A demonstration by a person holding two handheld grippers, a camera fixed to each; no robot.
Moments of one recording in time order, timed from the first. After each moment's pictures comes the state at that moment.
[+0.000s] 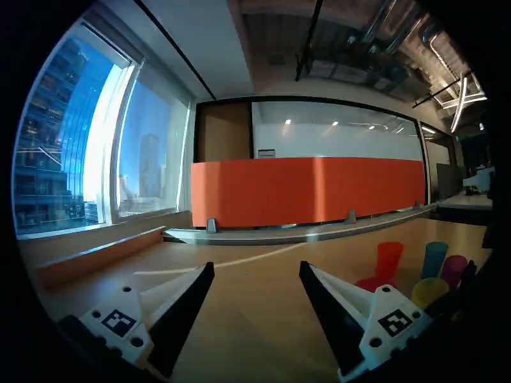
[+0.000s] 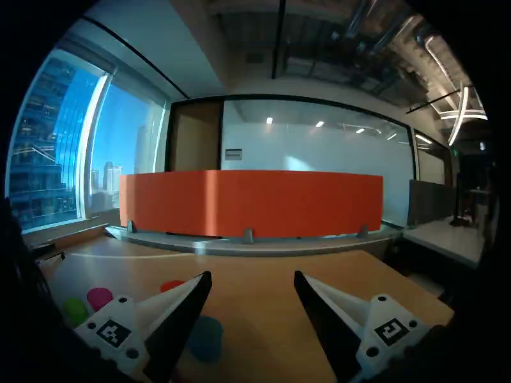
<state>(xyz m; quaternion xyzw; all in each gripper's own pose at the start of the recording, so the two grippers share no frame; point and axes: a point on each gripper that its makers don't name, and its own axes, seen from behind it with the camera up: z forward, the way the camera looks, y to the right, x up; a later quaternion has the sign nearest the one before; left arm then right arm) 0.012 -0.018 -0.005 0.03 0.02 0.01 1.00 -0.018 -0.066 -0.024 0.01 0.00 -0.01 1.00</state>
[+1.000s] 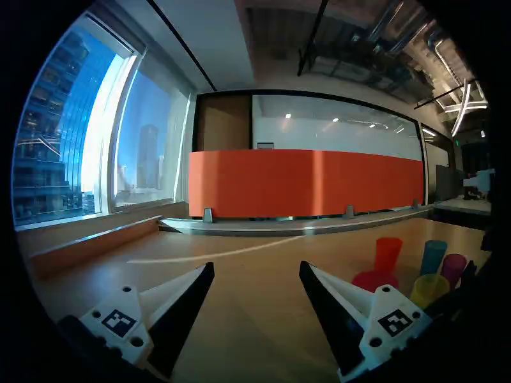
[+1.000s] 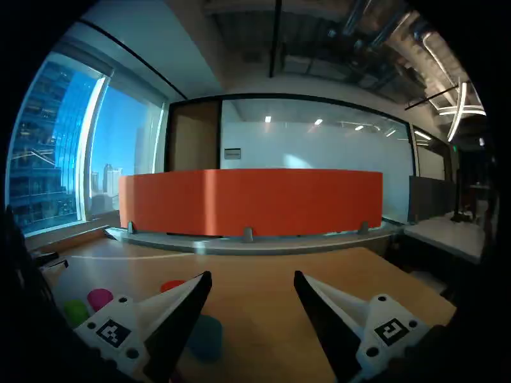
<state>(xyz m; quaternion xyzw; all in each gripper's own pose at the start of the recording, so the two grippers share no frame) -0.005 -0.017 -0.001 0.02 0.00 0.00 1.00 -0.019 -0.066 -0.023 0.01 0.00 -0.01 1.00</state>
